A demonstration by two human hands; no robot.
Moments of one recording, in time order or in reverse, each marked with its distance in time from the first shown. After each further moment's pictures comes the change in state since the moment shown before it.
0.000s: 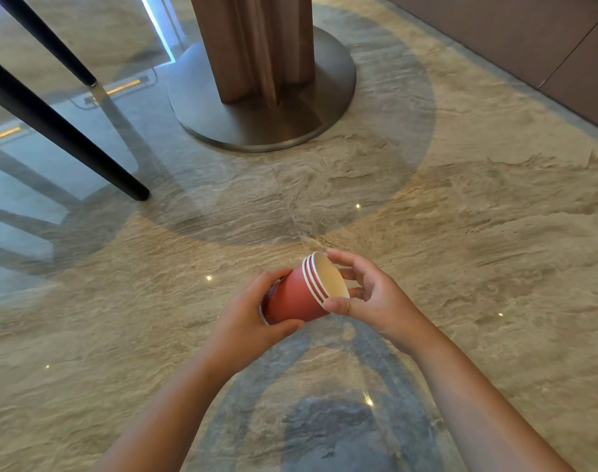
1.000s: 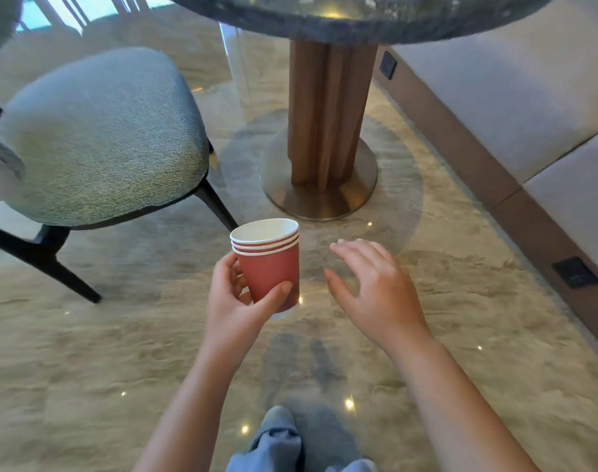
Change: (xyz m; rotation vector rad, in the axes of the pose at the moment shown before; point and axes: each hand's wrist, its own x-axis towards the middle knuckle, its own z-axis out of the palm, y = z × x) left_hand -0.139 0.327 -0.246 -0.594 0.584 -0.178; right_hand -0.117 -0.454 0.055 -0.895 0.229 -0.336
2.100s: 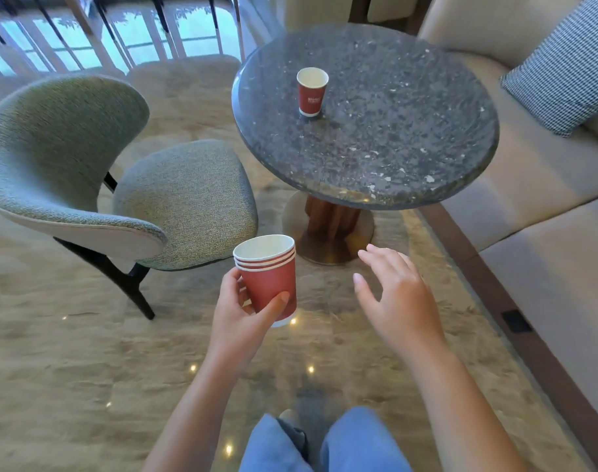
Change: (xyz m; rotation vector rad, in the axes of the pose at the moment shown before) left_hand -0.043 0.271 -0.094 -0.039 0.038 -0.042; right_hand 0.042 -0.213 -0.210 -0.082 0.020 0.091
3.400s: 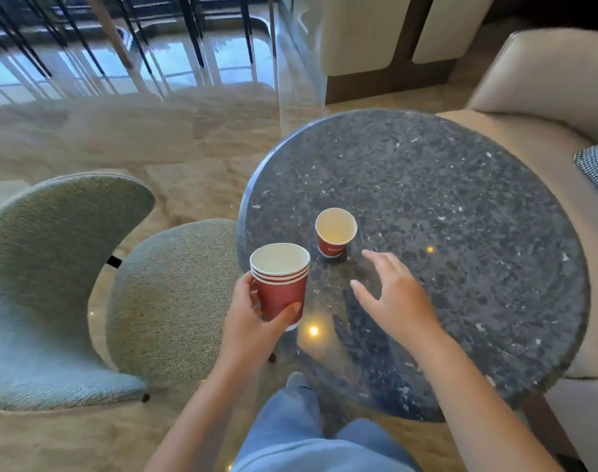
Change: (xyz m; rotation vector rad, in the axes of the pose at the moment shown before) left_hand 0.328 0.108 0.073 0.182 0.119 -0.030; right_hand 0.393 0.019 0.016 0.068 -0.199 -0.107
